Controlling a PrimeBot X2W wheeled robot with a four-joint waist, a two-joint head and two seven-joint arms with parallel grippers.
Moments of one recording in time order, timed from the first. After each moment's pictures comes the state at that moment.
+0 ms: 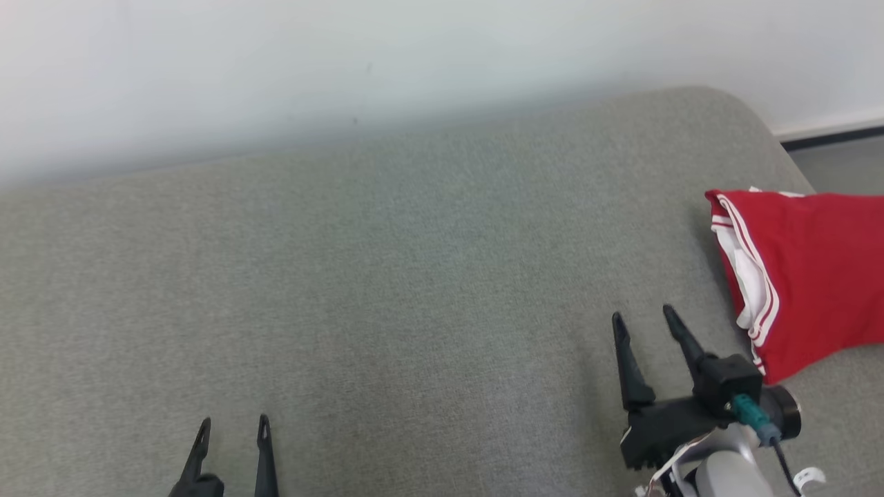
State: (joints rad) left arm -0.02 0.07 -0.05 0.29 -0.05 0.04 -0.26; right arm -0.26 -0.08 0.00 0.46 0.02 0.13 -0.26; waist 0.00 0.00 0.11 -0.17
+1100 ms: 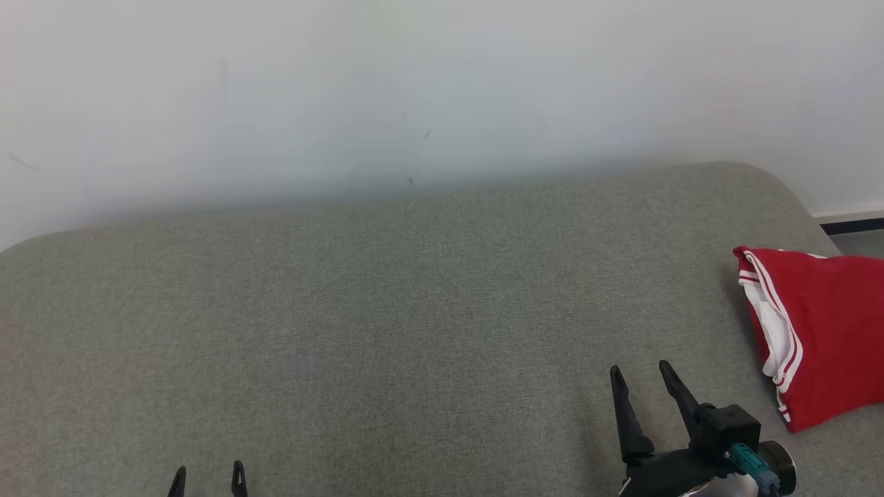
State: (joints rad) left arm 0.09 0.05 0.05 0.29 -0.05 -0.02 -0.26; right arm -0.14 -0.05 0.00 0.45 0.07 0.13 -0.26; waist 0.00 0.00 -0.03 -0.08
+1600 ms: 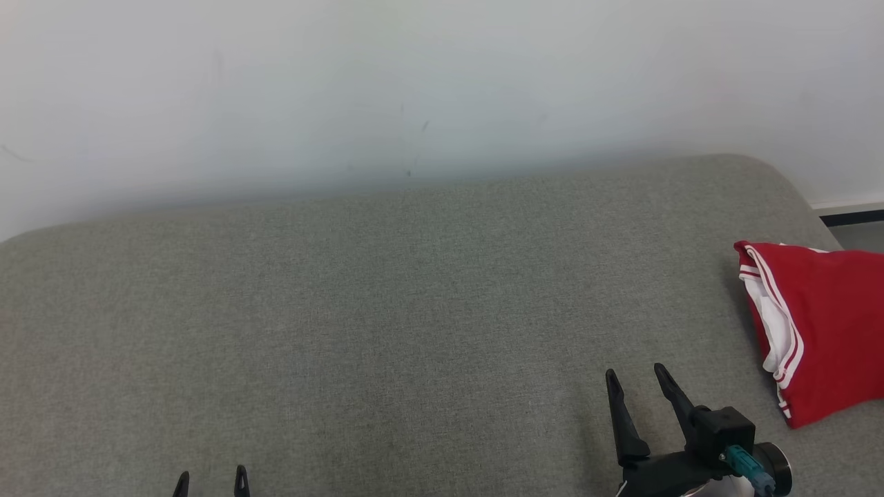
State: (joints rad) left arm 0.10 0.05 0.05 0.29 -0.07 -0.02 -0.26; right arm -0.14 -0.05 0.01 0.46 0.06 0.13 -0.26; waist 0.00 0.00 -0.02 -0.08
